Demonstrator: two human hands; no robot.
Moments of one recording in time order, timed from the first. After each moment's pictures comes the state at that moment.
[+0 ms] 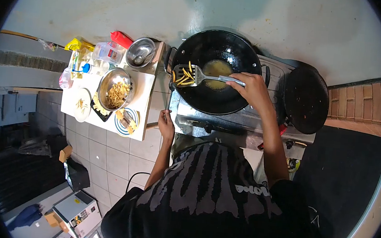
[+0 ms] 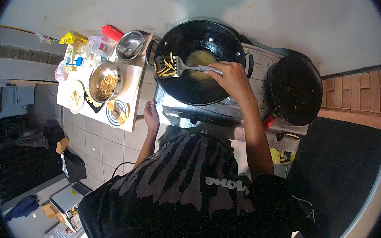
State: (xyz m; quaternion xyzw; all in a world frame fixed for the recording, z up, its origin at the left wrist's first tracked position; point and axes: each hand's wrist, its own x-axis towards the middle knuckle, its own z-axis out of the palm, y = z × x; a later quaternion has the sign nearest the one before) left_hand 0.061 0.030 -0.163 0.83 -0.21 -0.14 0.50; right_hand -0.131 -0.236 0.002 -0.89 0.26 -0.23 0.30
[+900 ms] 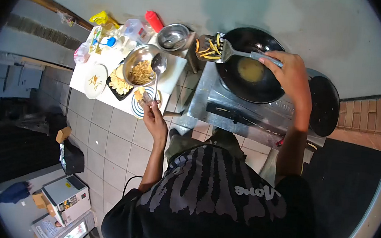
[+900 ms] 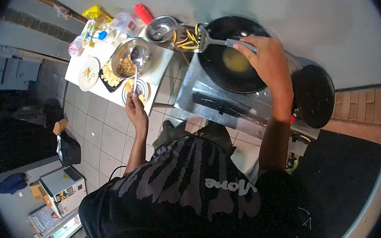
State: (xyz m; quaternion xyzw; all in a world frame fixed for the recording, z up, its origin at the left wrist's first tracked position) left_hand 0.104 0.122 -0.041 0.71 -0.14 -0.06 0.69; right_hand -0.083 -0.174 0.124 -0.91 0.27 -0.23 0.21
